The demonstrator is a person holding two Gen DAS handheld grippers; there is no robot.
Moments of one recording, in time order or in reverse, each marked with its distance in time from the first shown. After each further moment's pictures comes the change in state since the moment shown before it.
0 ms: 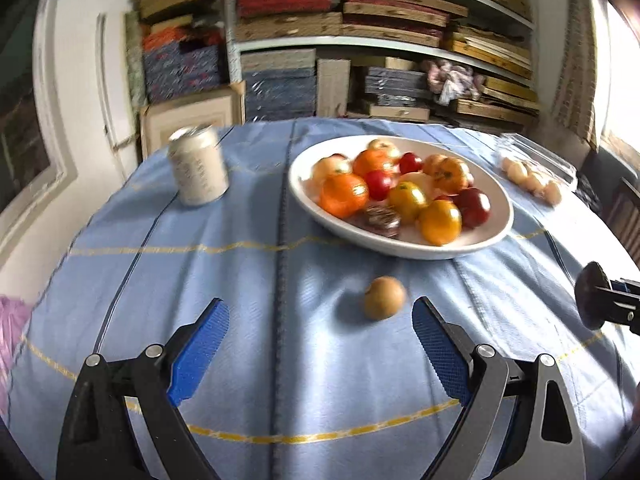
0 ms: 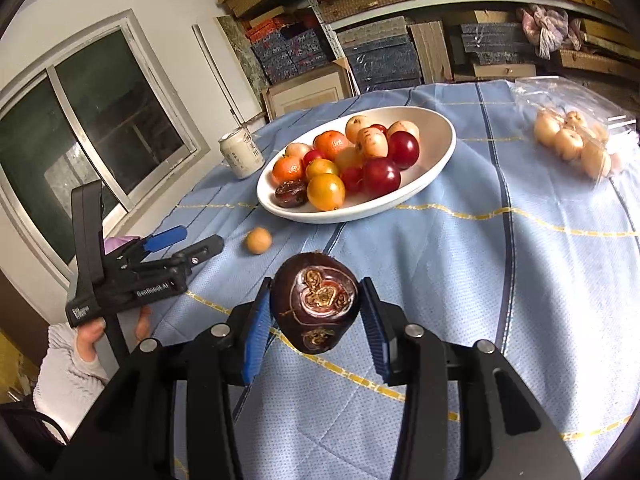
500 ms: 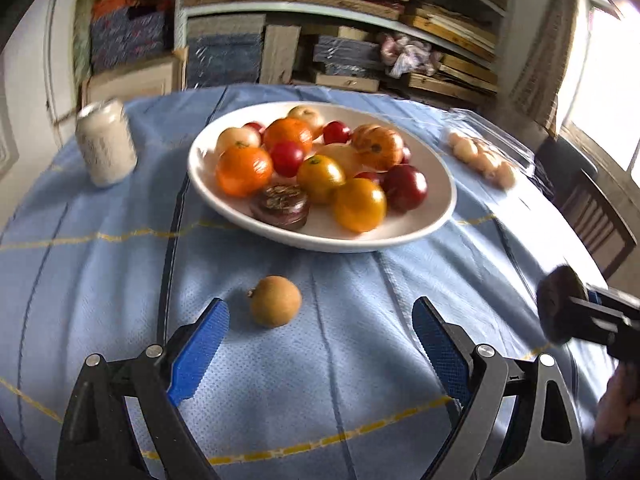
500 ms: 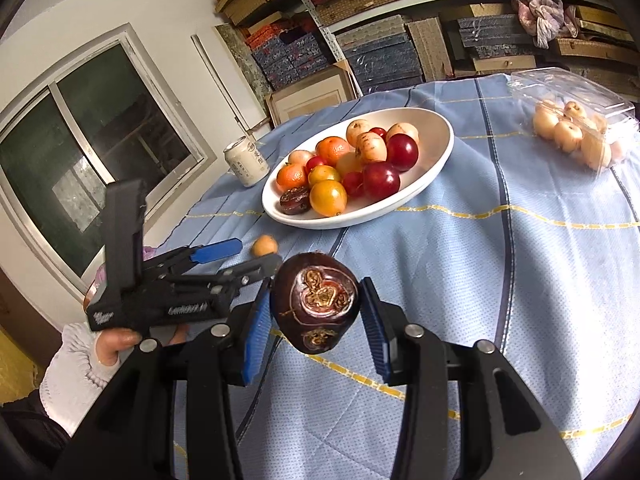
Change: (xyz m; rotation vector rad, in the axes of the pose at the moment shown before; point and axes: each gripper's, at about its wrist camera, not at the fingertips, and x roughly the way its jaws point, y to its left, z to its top) left arm 0.040 -0.028 0.008 -0.039 0.139 -0.226; right arm -0.007 -0.004 0.001 0.034 -0.003 0.036
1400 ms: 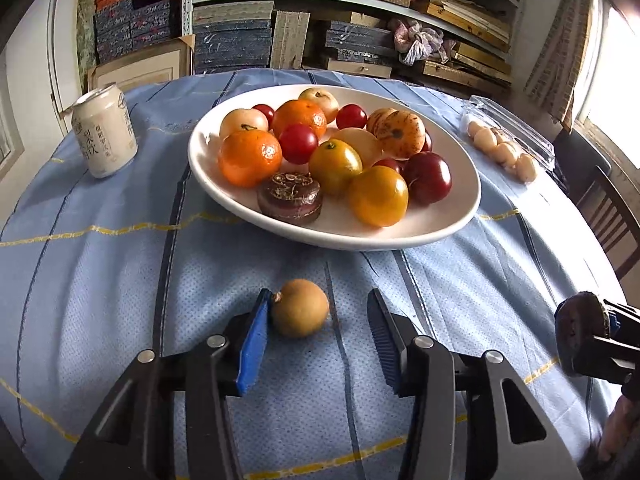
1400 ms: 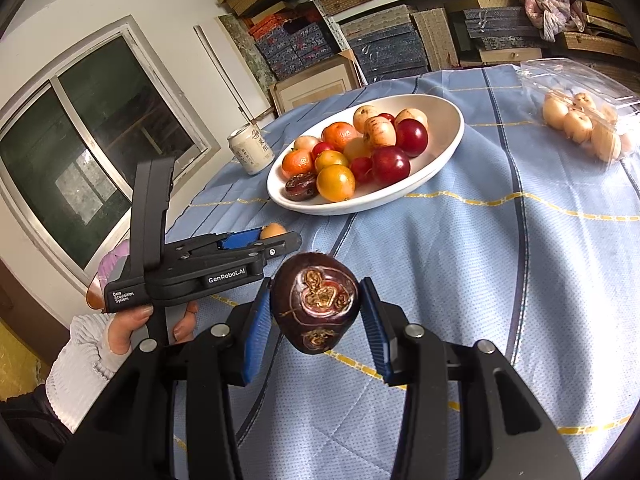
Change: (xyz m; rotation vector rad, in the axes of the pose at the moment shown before) left arm 0.015 -0.002 0.005 0.008 0.039 0.049; right arm 0.008 0.002 0.000 -0.002 0.031 0.014
